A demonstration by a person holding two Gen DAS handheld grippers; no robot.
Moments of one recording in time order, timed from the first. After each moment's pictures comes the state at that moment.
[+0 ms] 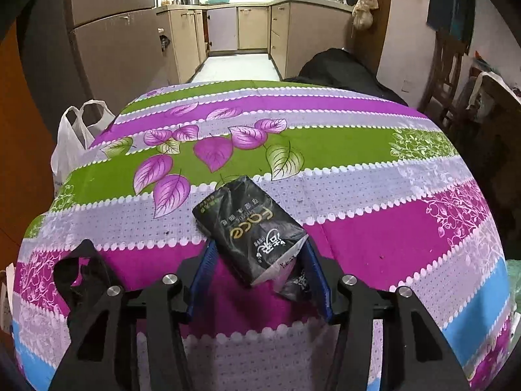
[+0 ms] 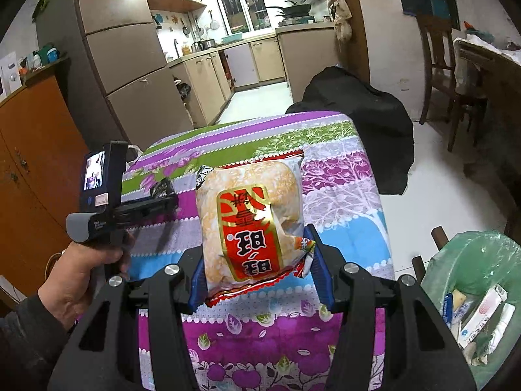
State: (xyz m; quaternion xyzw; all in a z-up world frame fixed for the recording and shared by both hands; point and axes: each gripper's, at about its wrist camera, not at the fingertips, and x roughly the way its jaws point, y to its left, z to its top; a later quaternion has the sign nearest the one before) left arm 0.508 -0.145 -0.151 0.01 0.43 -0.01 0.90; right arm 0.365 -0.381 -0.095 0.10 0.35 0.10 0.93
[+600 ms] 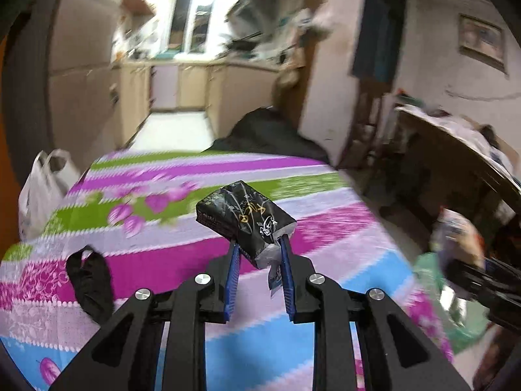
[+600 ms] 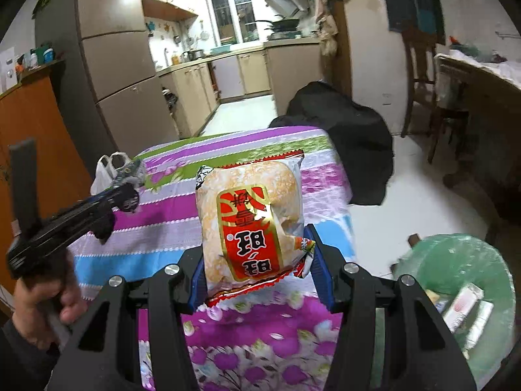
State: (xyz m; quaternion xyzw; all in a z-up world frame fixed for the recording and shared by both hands) left arm 0.388 -0.172 -0.065 -0.02 0.29 -0.17 0.94; right arm 0.330 -0.399 -0.075 0.08 0.32 0.05 0.94
